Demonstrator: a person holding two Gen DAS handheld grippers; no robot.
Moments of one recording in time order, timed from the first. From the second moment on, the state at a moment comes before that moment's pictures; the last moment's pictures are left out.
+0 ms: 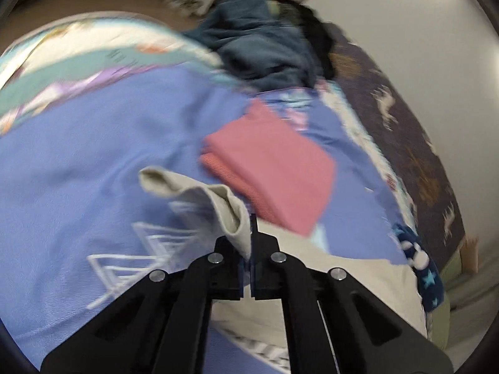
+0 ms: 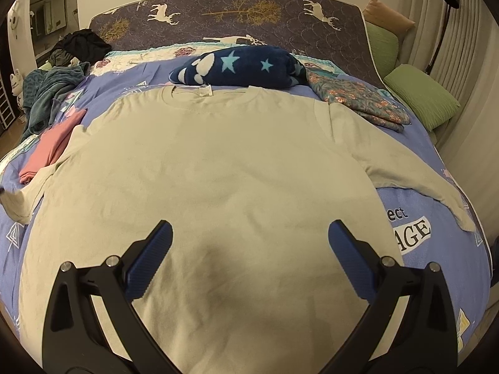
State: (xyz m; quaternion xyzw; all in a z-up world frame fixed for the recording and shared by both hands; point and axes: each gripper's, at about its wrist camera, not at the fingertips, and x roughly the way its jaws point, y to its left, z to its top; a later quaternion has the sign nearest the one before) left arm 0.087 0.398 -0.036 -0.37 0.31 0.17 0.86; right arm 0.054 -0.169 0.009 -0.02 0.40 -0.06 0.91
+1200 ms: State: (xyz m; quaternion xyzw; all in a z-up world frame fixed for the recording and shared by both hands) left arm 0.114 -0.009 -0.006 -0.02 0.39 -0.24 0.89; right arm 0.172 -0.186 -0.011 0.19 0.50 0.18 0.83
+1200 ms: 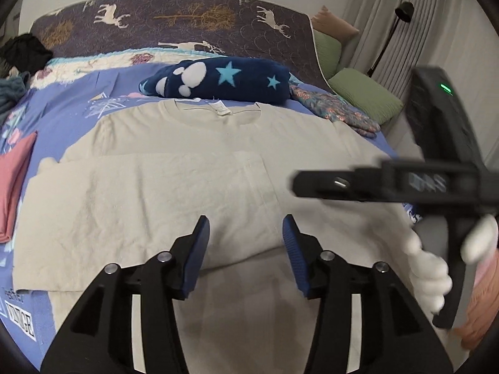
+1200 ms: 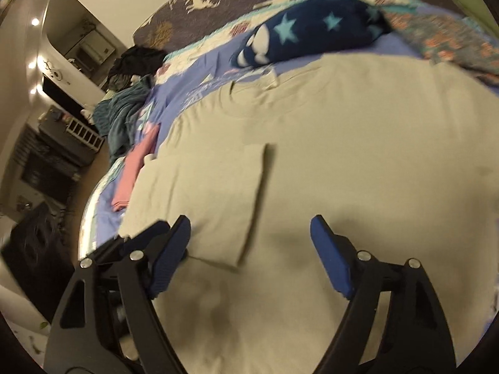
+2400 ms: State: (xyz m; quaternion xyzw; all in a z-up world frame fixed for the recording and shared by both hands) left arm 0.101 0.128 -0.039 -0.14 0.41 -0.07 0.90; right arm 0.197 -0.301 -0.010 0.15 0.43 -0.01 0.89
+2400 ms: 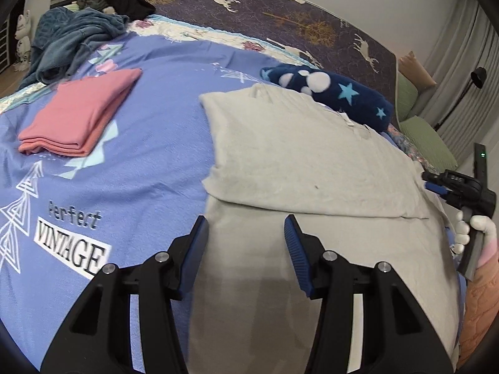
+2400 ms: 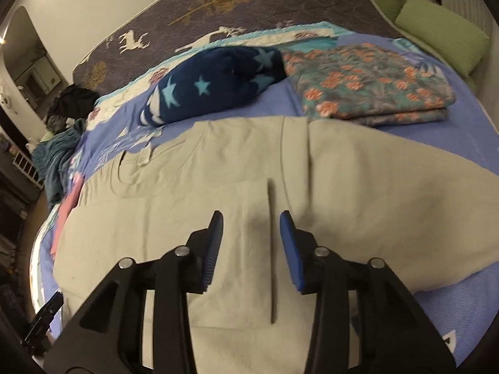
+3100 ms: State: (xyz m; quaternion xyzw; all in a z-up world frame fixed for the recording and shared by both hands) left arm 0.145 0.166 -0.056 -0.25 0.41 -0.12 0.87; right arm 0.294 0.107 -0.018 -0.18 0.49 0.28 0.80
